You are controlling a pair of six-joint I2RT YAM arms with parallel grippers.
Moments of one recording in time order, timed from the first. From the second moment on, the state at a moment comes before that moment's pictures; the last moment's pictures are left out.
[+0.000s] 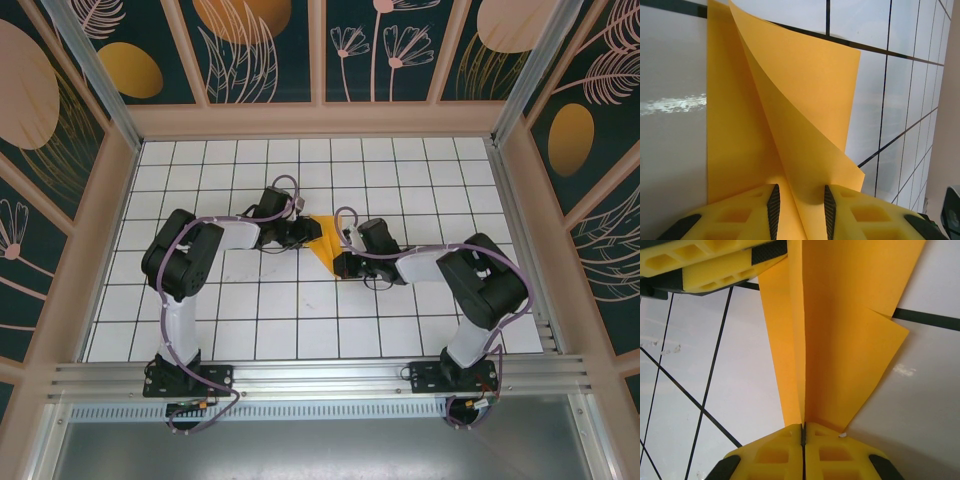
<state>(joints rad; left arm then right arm) -0.48 2.02 1.08 0.10 0.58 -0.83 0.61 1.72 0.68 0.19 -0.41 0.50</state>
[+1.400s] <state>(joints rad) -0.49 2.02 1.09 0.10 0.58 -0.83 0.58 1.67 0.81 0.03 -0.45 0.49</state>
